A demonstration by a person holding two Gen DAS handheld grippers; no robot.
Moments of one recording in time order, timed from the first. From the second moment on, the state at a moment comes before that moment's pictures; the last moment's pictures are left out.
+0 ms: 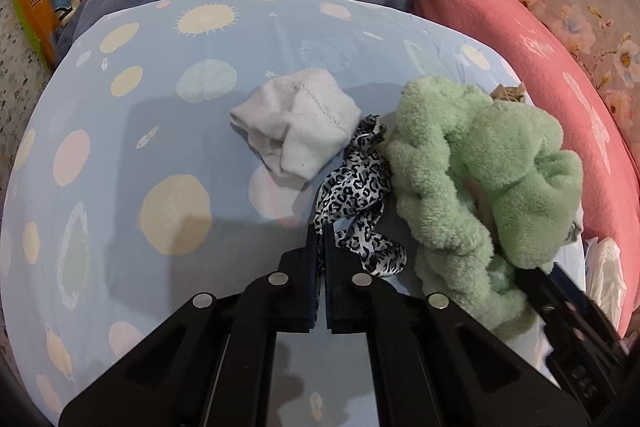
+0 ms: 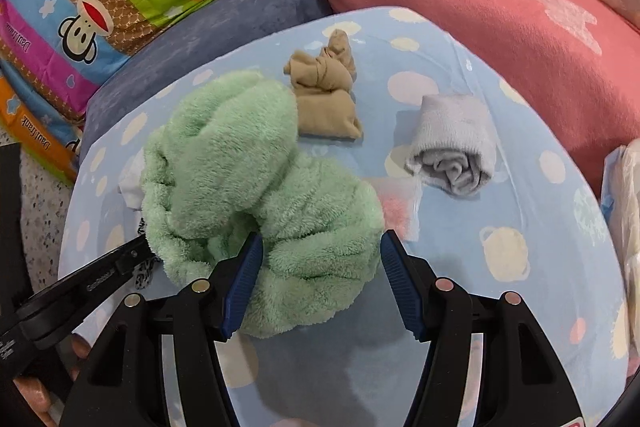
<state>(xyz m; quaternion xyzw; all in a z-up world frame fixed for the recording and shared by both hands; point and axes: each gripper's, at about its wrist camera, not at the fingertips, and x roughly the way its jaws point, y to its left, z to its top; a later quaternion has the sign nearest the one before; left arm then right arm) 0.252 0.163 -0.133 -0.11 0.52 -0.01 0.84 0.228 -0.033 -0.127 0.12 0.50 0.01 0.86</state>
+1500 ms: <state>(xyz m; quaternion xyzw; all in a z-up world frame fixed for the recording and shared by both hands) 0.135 -0.060 0.090 -0.02 0.37 -0.25 0.89 0.056 -0.241 0.126 0.15 0.22 -0.08 0.96</state>
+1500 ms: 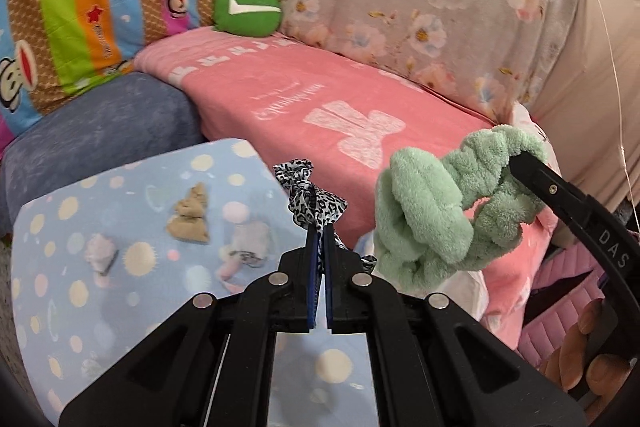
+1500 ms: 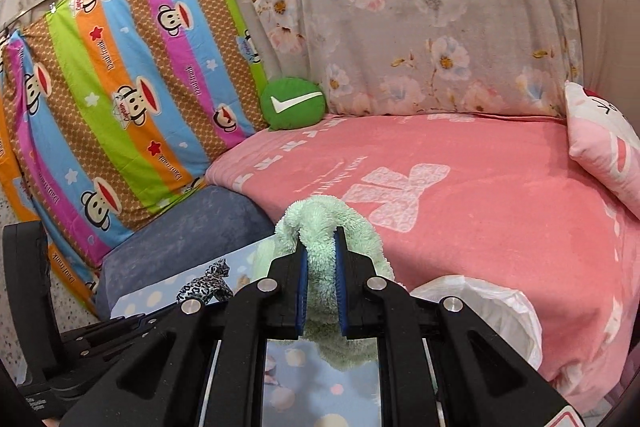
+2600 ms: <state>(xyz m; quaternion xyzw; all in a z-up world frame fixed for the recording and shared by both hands) 0.122 -0.192 0.052 0.03 0.39 -0.30 0.87 0.026 -0.365 0.058 0.20 0.26 -0.19 0.92</state>
